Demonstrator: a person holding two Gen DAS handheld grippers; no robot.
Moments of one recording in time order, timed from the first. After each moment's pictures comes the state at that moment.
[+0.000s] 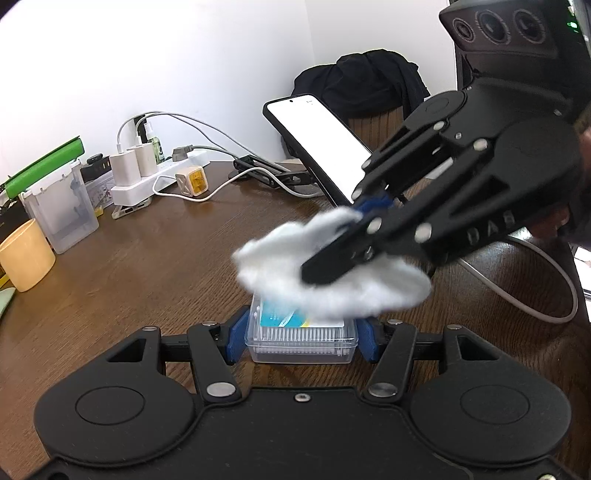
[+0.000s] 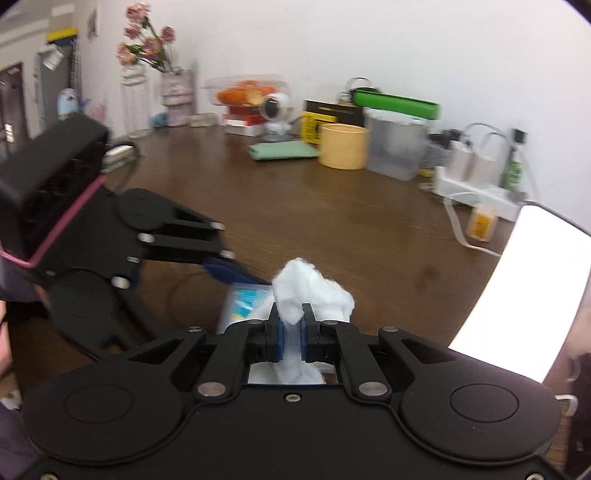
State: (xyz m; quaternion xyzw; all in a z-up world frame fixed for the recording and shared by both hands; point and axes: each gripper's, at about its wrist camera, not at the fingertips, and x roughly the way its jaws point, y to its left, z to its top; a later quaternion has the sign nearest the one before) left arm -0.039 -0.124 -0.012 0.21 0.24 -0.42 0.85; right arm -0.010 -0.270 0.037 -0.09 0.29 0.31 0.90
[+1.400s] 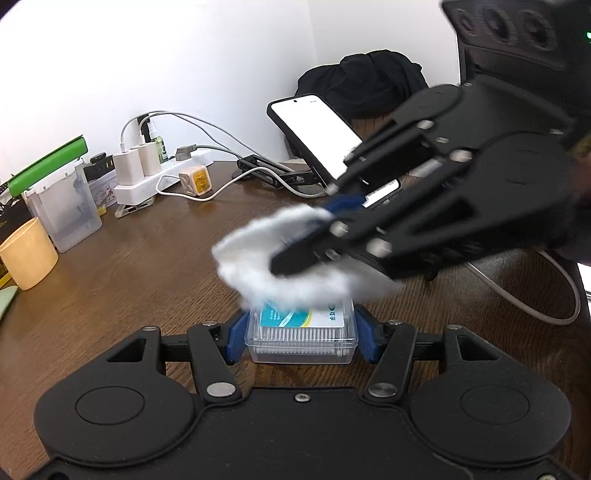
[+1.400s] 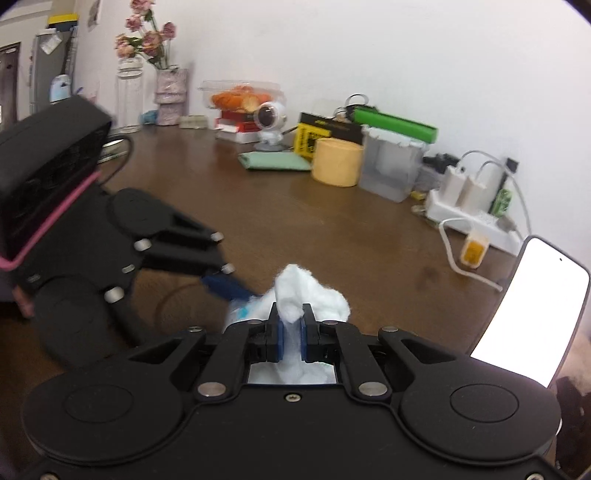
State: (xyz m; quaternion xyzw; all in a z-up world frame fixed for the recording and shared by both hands) left arm -0.040 -0.125 -0.012 0.21 0.24 -0.42 0.85; right arm -0.010 -0.249 0.037 -0.13 0.26 0.26 0.92
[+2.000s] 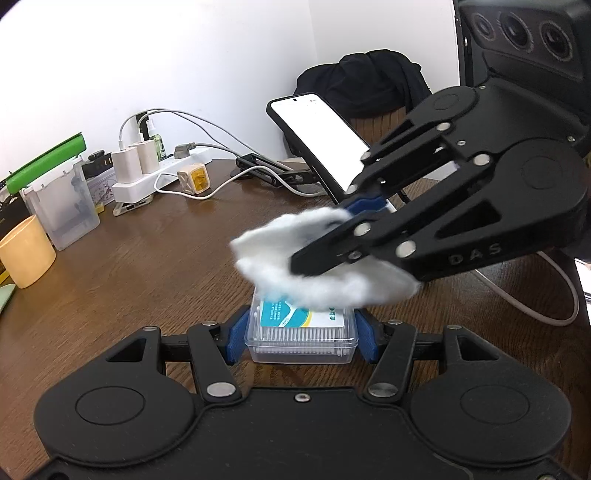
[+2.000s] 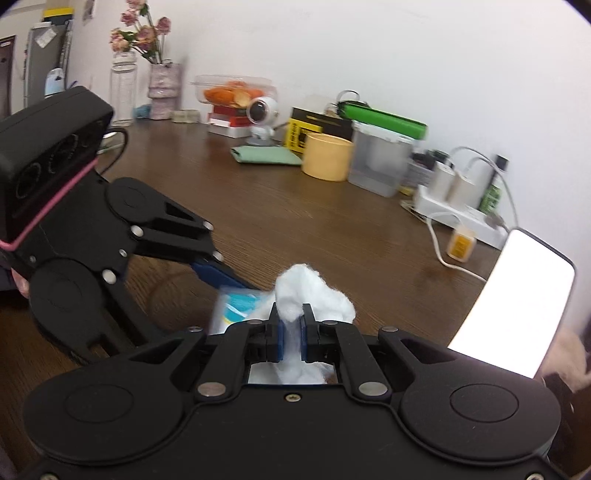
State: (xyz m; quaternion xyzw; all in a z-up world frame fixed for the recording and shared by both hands) left arm -0.038 -0.125 -0.012 0.21 0.24 -0.42 0.85; right arm -0.018 -0.253 0.036 -0.14 0.26 0.26 0.92
